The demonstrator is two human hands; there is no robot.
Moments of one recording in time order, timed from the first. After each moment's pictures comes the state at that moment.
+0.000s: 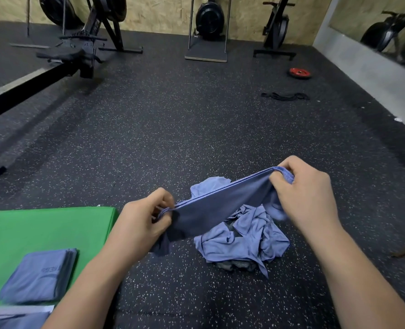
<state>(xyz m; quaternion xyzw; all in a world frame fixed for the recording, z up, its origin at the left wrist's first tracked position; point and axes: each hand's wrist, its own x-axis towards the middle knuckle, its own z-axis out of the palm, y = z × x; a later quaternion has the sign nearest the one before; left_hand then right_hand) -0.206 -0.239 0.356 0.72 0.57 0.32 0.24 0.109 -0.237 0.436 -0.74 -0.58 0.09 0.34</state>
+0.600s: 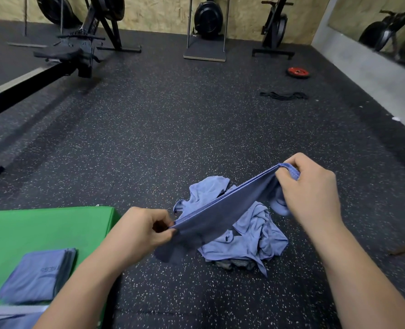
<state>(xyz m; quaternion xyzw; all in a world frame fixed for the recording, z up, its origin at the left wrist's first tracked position) -0.221 -0.234 0.334 0.75 0.57 0.19 0.28 0.115 -0.238 0.438 -0.75 -0.55 0.08 0.36</state>
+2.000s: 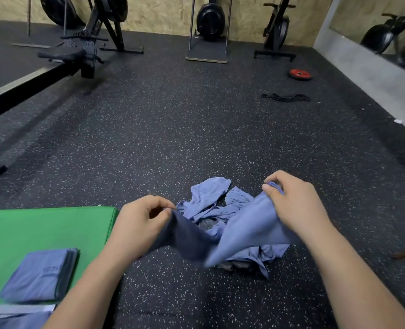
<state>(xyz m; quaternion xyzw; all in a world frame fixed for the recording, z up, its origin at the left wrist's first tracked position) -0.211 -0.233 0.347 0.65 0.63 0.32 0.27 0.122 -0.226 0.400 -0.75 -0.60 0.15 0.23</state>
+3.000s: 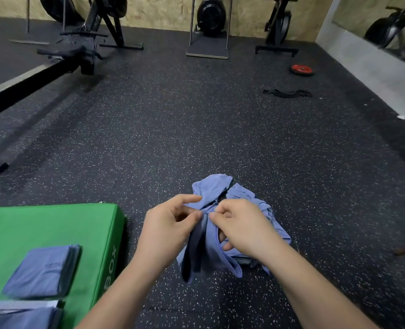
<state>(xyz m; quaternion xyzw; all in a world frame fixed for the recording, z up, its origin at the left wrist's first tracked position) -0.158 -0.258 0.355 0.58 0.59 0.38 0.42 0.024 -0.255 0.391 -0.67 -0.58 0.43 0.19</state>
